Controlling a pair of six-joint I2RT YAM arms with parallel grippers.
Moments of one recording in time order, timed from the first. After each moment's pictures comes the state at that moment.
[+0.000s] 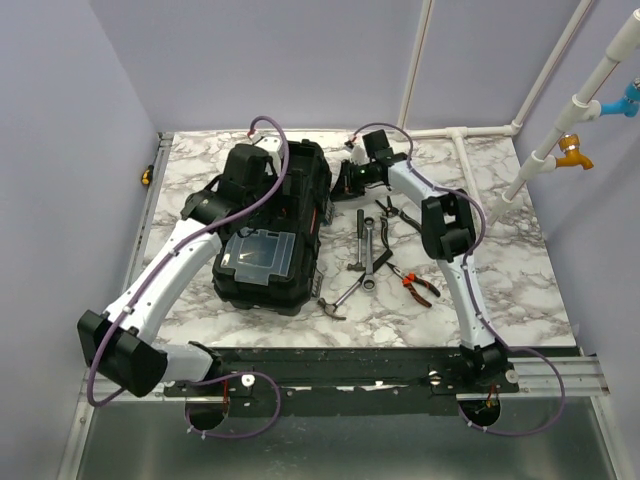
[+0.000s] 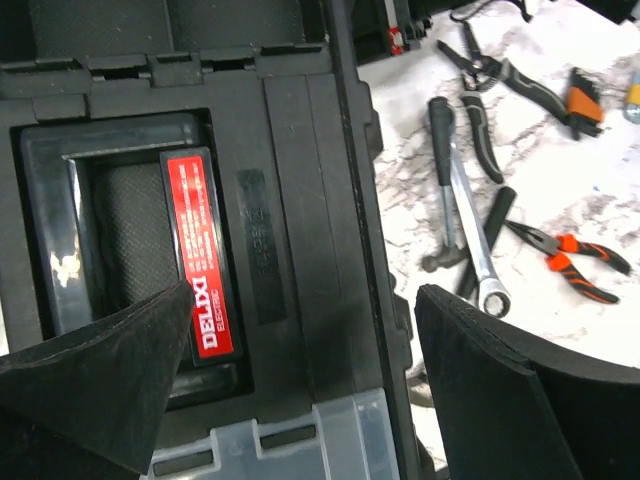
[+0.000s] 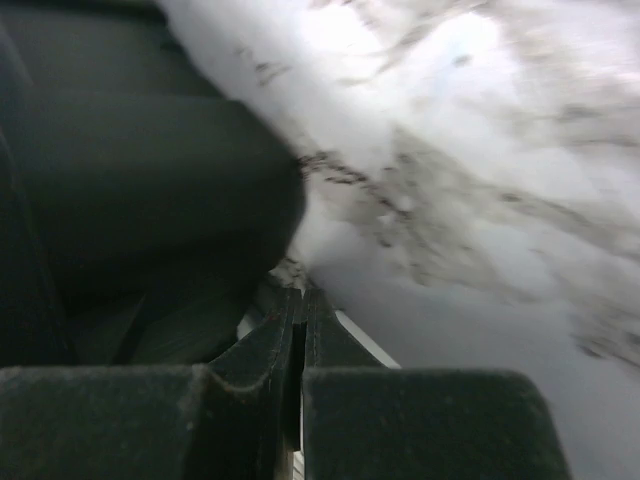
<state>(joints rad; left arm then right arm) -0.47 1.28 1.30 -0.62 0.04 -0.27 0.35 2.59 2.18 -0.48 -0.70 0.41</state>
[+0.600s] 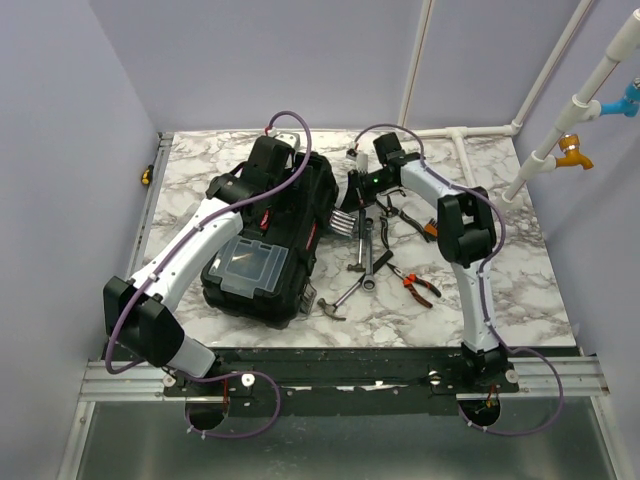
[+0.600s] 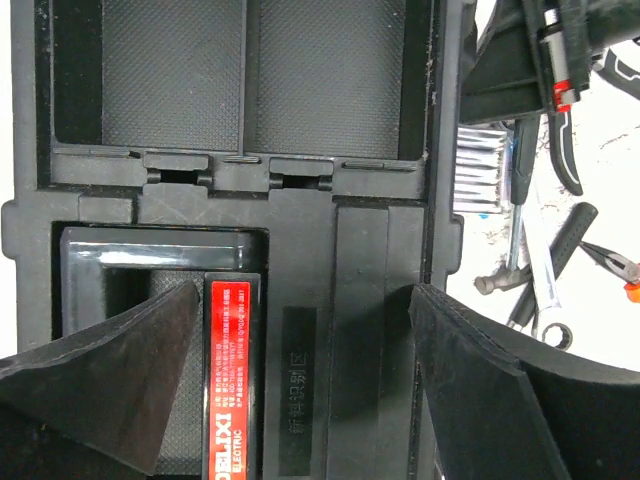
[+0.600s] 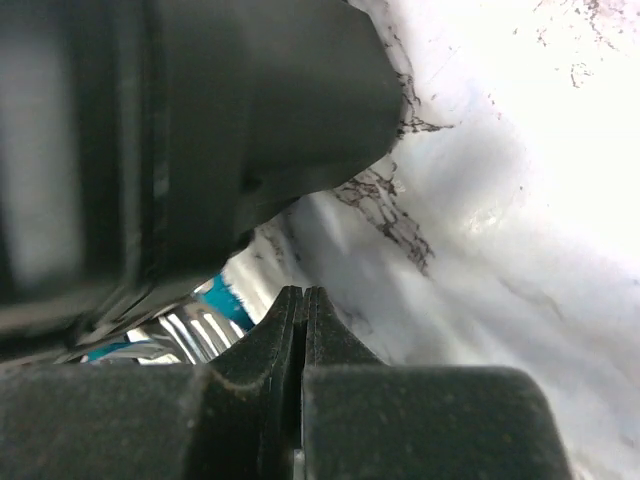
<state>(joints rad) -0.52 1.47 1.44 -0.71 -0.14 -0.24 0.35 2.41 1.96 -0.65 -0.86 0.03</state>
